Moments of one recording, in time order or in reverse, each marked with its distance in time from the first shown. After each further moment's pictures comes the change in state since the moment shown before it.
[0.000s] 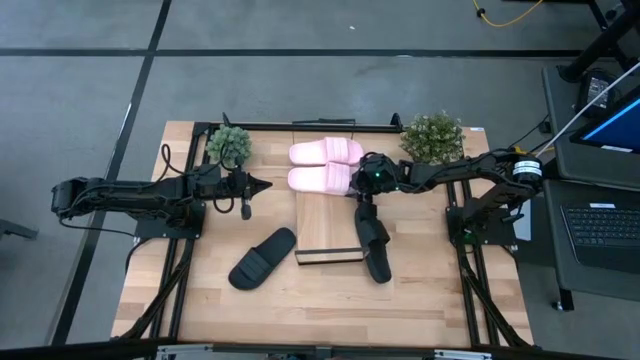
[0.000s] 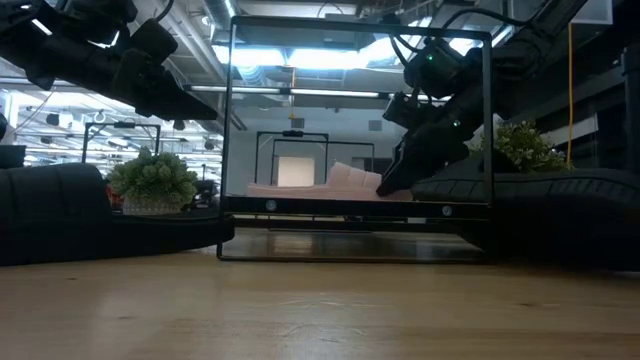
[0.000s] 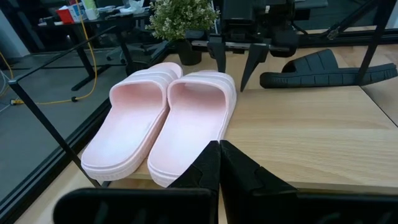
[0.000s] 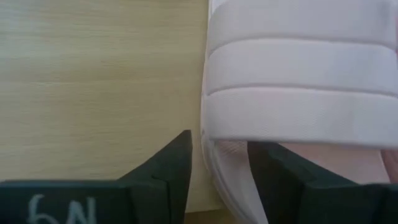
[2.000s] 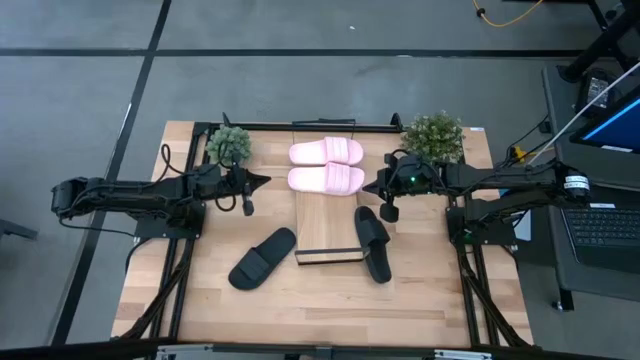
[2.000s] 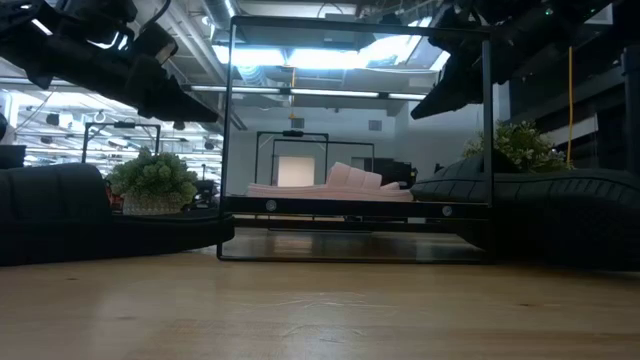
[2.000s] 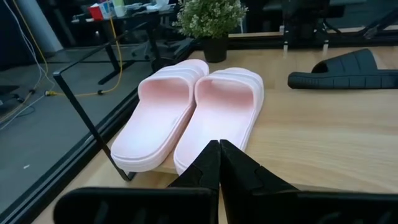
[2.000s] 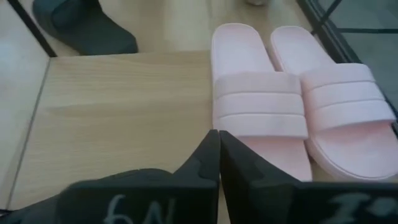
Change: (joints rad) left arm 0.000 0.000 0.000 0.003 -0.106 -0.013; right arm 0.134 -0.443 0.000 -0.313 0.140 0.133
